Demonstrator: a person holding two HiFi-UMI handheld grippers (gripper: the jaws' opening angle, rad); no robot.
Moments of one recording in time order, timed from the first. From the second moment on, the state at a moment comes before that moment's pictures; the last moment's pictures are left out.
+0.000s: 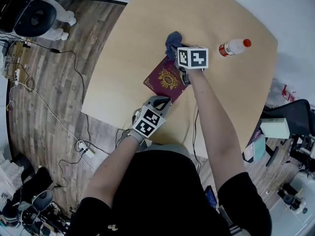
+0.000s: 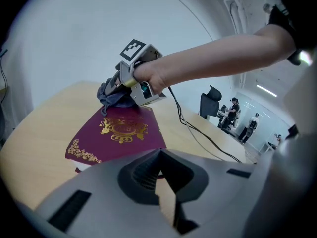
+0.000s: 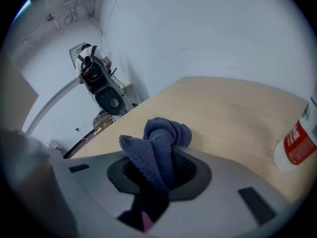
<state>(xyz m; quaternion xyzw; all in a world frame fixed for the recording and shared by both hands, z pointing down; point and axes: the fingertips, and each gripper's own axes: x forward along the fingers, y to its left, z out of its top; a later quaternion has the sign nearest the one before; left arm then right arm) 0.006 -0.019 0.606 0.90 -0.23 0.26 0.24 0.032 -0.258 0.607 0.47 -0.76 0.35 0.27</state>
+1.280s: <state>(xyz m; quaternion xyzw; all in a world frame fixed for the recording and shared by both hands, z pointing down) 0.004 -0.019 0.607 0.91 -0.21 0.28 0.23 0.144 -0.140 0.602 0.58 -0.70 0.32 0.27</state>
